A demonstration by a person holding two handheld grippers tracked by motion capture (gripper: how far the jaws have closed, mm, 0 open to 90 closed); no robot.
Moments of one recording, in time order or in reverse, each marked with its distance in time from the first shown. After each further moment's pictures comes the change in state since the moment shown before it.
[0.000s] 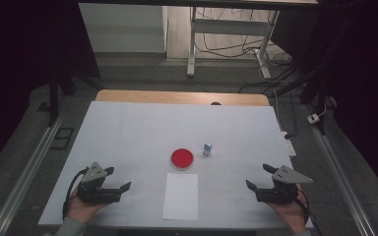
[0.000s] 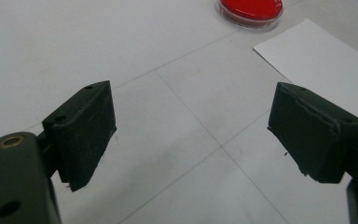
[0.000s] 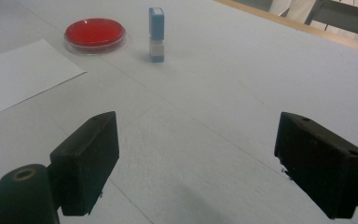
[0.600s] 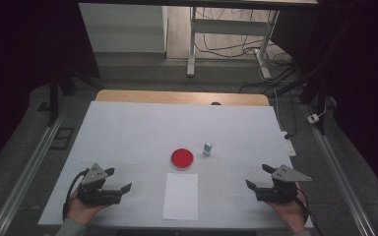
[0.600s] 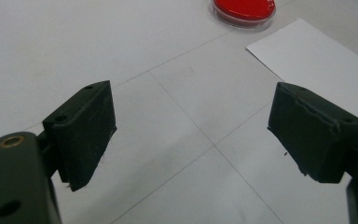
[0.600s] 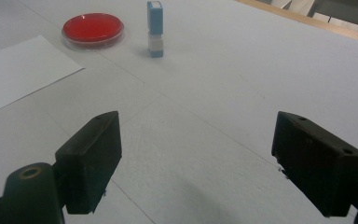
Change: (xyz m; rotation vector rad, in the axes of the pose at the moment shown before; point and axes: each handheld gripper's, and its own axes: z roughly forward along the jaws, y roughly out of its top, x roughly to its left) left arm -0.004 0.001 -0.001 -0.005 -0.005 0.017; right arm -0.002 0.000 0.002 0.024 0.005 0.018
